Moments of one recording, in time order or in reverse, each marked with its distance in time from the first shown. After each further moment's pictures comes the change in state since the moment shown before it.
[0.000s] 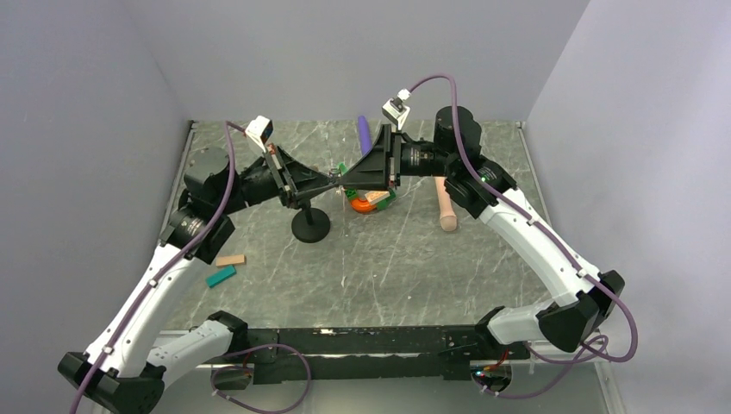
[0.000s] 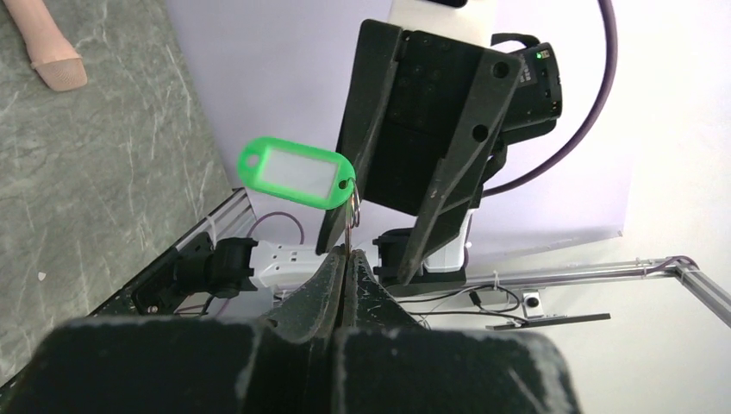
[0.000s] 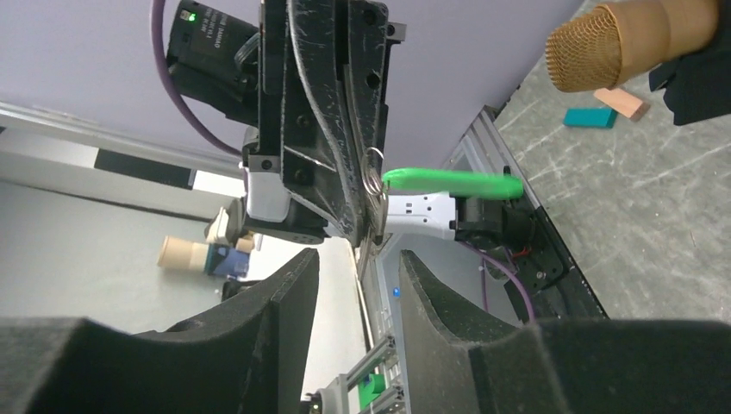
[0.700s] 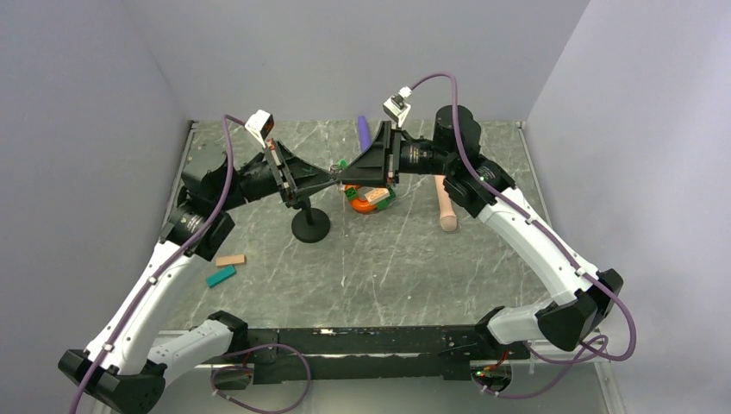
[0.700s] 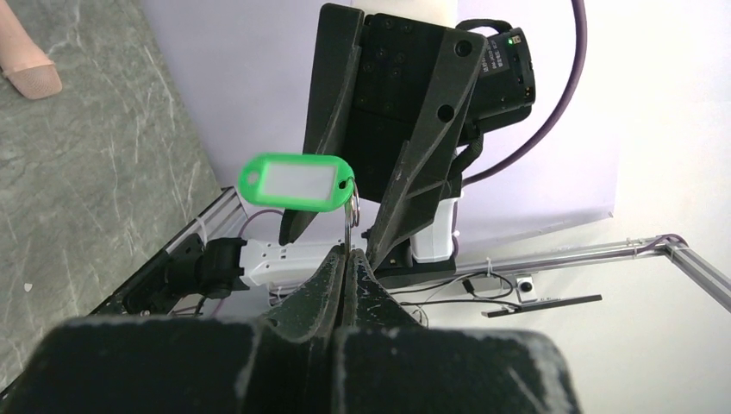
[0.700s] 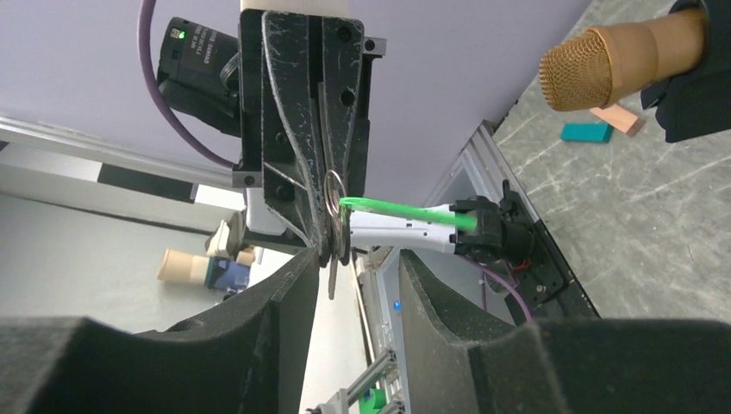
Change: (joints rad) left arm 0.000 0.020 0.030 0.035 0.035 -0.008; right arm -0.004 0.007 -0.006 0.011 0.035 0.018
